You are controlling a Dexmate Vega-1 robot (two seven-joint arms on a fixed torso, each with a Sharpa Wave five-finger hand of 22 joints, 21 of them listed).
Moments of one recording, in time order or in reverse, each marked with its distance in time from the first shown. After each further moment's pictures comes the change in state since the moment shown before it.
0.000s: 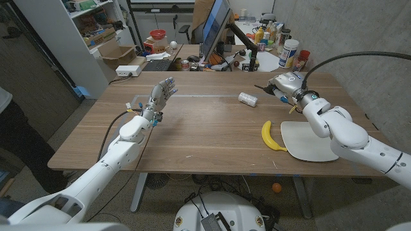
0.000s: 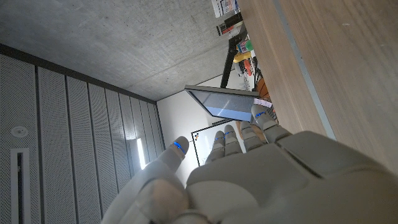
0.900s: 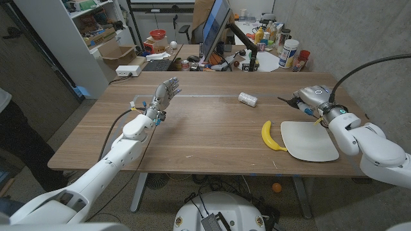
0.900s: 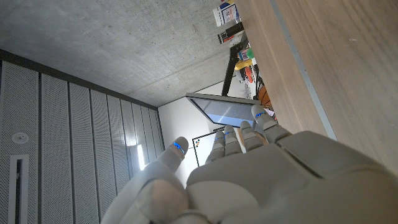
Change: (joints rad) left arm -0.031 -0.017 0.025 0.026 0.010 0.002 -0.024; left_hand -0.004 -0.004 -0.003 0.003 0.000 0.000 0.000 0.000 0.000 0.000 0.000 0.000 0.000 0.000 0.000 0.000 0.000 0.000 0.000 0.000 0.000; right arm -0.388 -0.180 0.271 -0.079 0.184 -0.174 -0.092; right_hand 0.013 0.000 -0.005 -0.003 0.007 0.008 -0.006 0.005 -0.002 -0.009 -0.010 0.004 0.000 0.000 0.000 -0.023 0.005 -0.025 0.011 0.015 -0.009
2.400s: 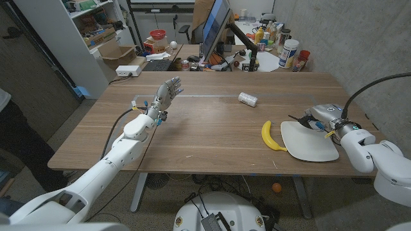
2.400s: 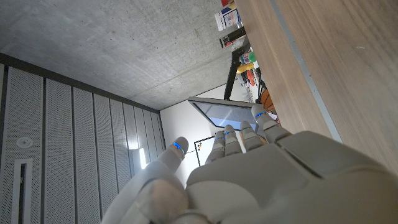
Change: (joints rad) left arm 0.008 0.010 0.004 -0.030 0.005 0.008 0.001; left_hand 0.000 0.000 0.000 0.000 0.000 0.000 0.000 0.000 0.000 0.000 0.000 0.000 0.000 0.000 0.000 0.000 0.000 0.000 0.000 -0.004 0.000; right arm -0.243 0.063 0.196 -0.035 0.053 0.004 0.107; right_hand 0.016 -0.008 0.000 0.000 0.003 0.003 -0.003 0.010 -0.010 0.013 0.013 0.004 -0.005 0.042 -0.013 -0.012 0.027 0.006 -0.002 0.054 -0.014
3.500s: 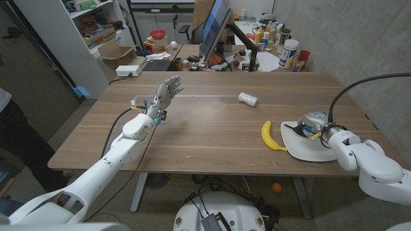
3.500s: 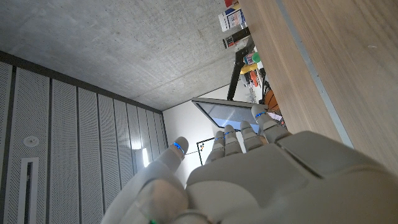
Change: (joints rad) left arm 0.006 0.006 -0.004 -0.017 -0.006 -0.001 -0.007; left_hand 0.000 0.000 0.000 0.000 0.000 0.000 0.000 0.000 0.000 0.000 0.000 0.000 0.000 0.000 0.000 0.000 0.000 0.000 0.000 0.000 0.000; right arm 0.240 -0.090 -0.316 -0.008 0.009 -0.133 0.098; right_hand 0.005 -0.005 -0.008 0.008 -0.009 0.005 0.013 -0.001 -0.007 0.003 0.004 0.004 -0.005 0.023 0.002 -0.014 0.014 0.000 0.000 0.033 -0.018
